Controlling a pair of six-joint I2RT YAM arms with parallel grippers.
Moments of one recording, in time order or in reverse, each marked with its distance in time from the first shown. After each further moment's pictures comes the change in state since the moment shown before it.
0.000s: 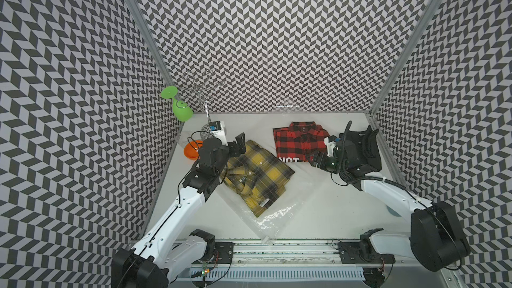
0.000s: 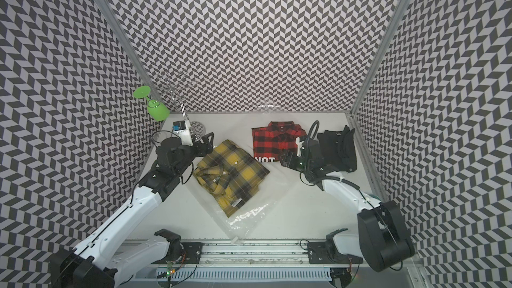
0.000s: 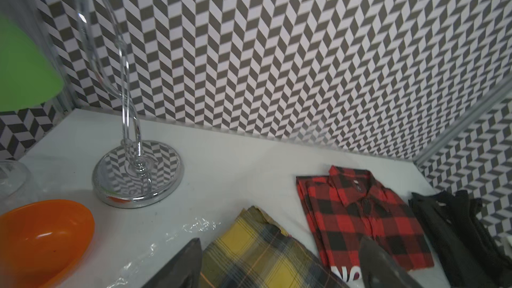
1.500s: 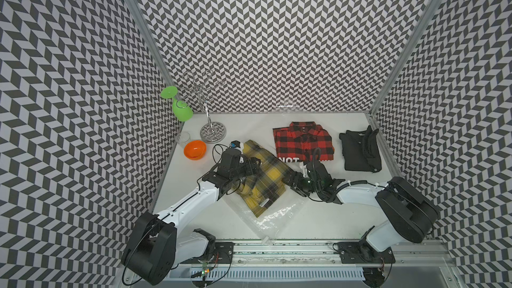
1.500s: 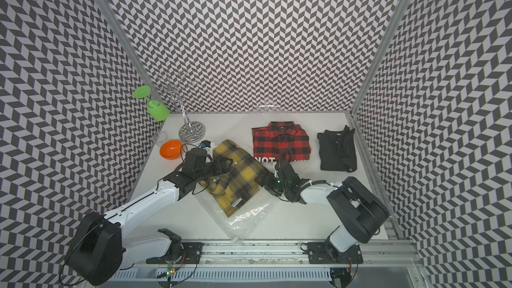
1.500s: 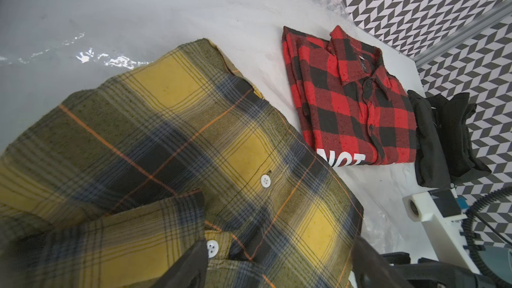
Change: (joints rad) left arm -0.046 0.186 -0.153 -0.011 0.245 -0.249; right arm 0.352 0.306 -0.109 0.396 -0.057 0.549
